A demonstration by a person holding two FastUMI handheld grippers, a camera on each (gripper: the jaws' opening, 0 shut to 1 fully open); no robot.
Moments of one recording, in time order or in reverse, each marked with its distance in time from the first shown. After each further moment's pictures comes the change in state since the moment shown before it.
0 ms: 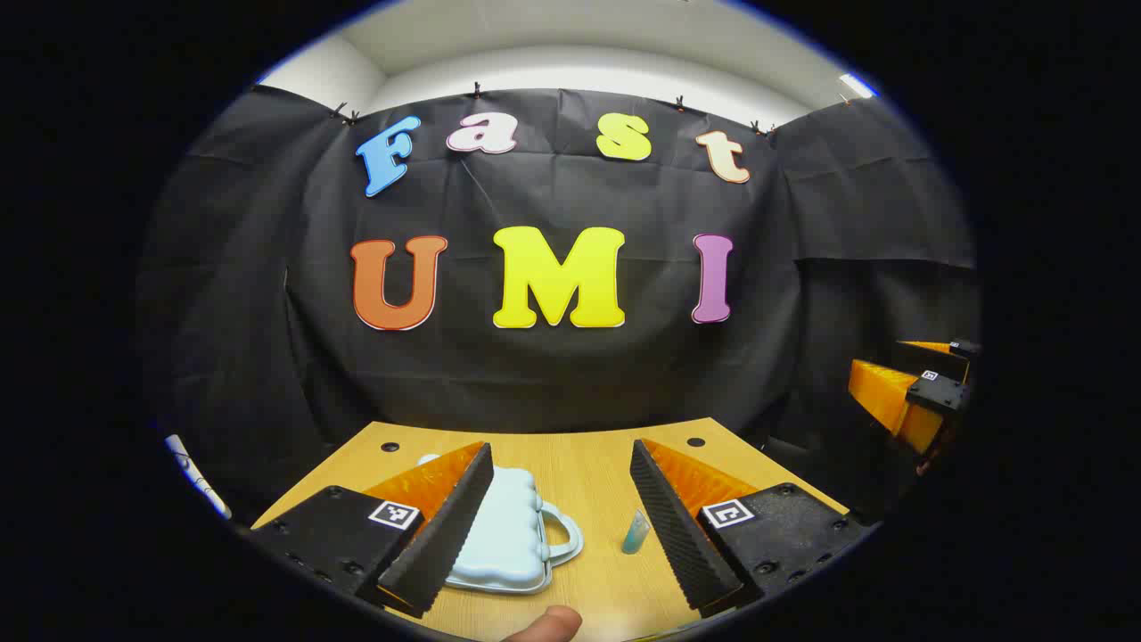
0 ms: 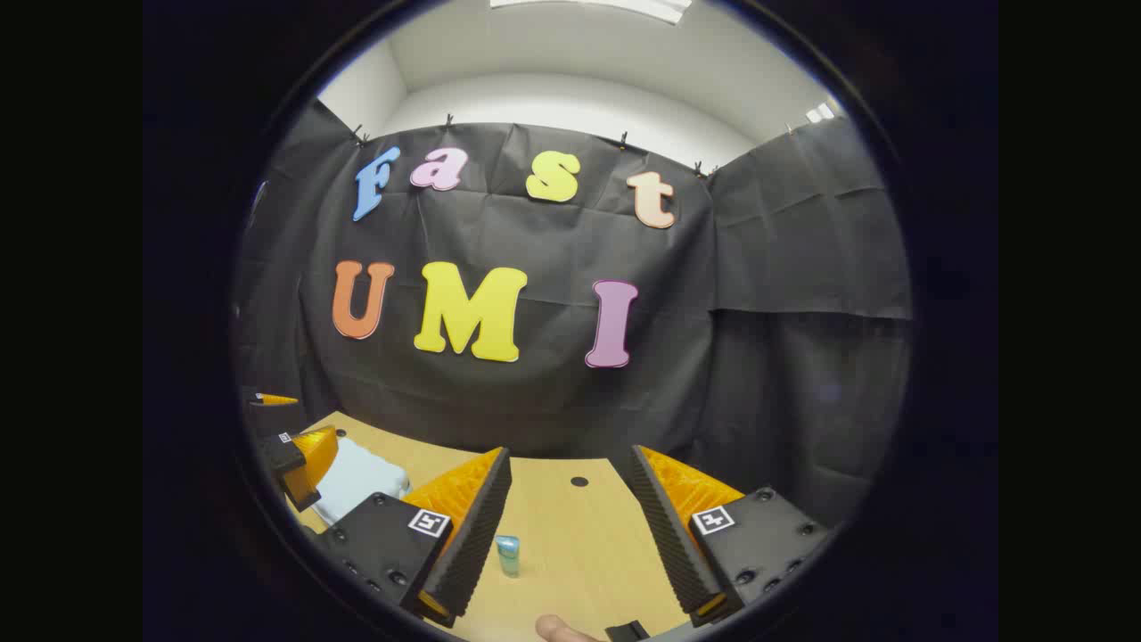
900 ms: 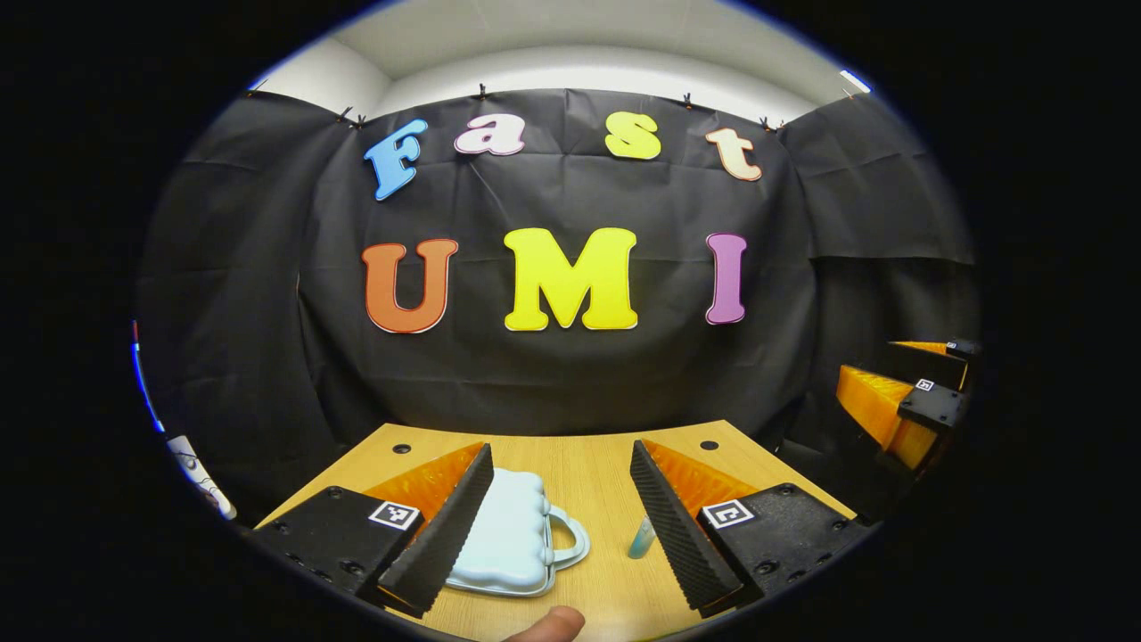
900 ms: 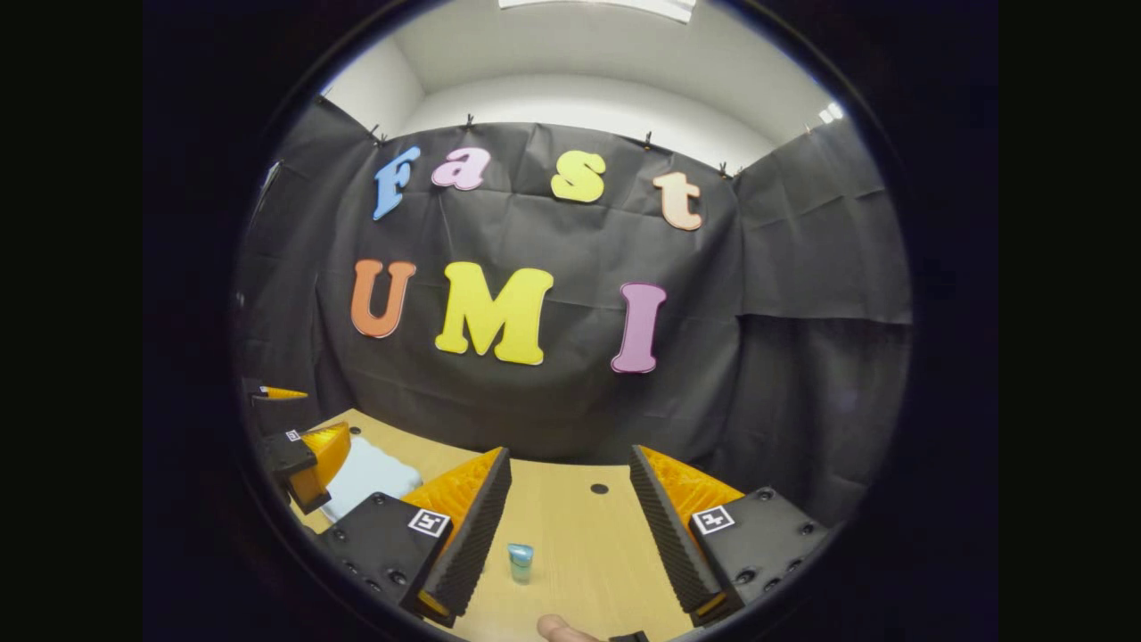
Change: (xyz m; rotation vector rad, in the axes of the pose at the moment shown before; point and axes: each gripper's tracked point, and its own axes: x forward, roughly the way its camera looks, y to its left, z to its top) left arm 0.009 0.005 0.000 0.009 0.007 0.058; right arm 0.019 0.020 0.003 -0.033 -0.017 0.095
